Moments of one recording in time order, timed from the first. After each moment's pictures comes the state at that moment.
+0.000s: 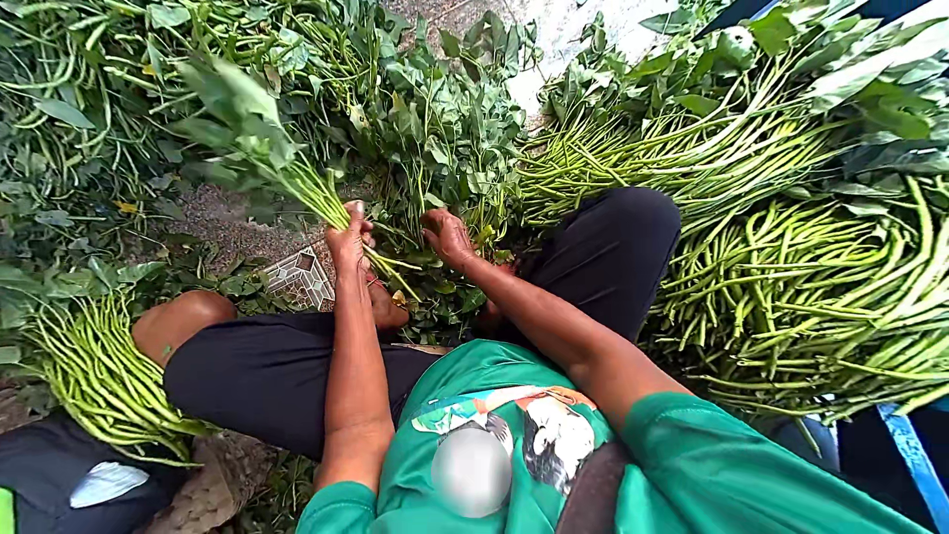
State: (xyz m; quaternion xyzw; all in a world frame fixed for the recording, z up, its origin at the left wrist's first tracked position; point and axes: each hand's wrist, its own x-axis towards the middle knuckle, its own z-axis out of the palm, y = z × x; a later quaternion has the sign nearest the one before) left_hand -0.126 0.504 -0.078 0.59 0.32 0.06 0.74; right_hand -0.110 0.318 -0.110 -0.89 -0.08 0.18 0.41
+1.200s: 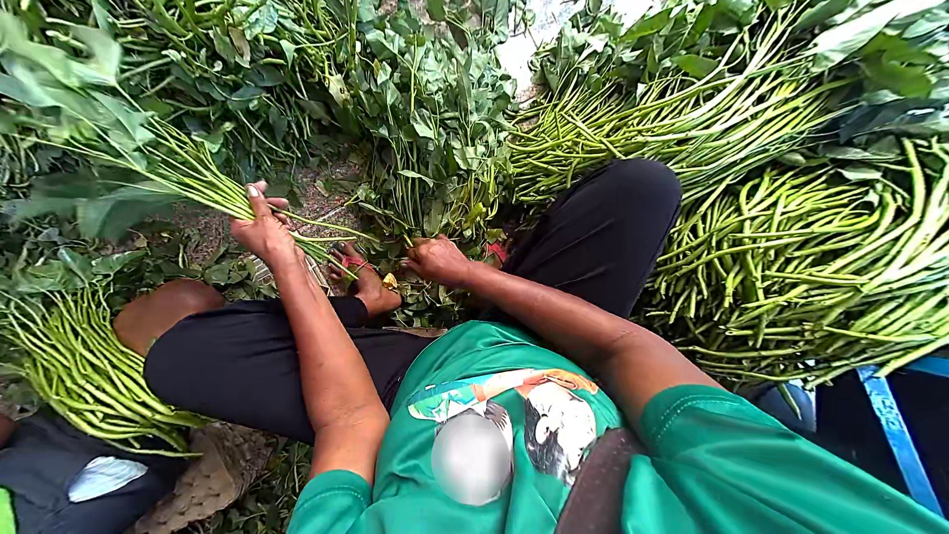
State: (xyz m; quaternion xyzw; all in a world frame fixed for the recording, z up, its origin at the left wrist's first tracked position) left_hand -0.132 0.573 -0.050 0.67 0.32 0.25 0.62; right_hand -0.165 0.314 -0.088 -0.87 -0.27 0.32 0.26
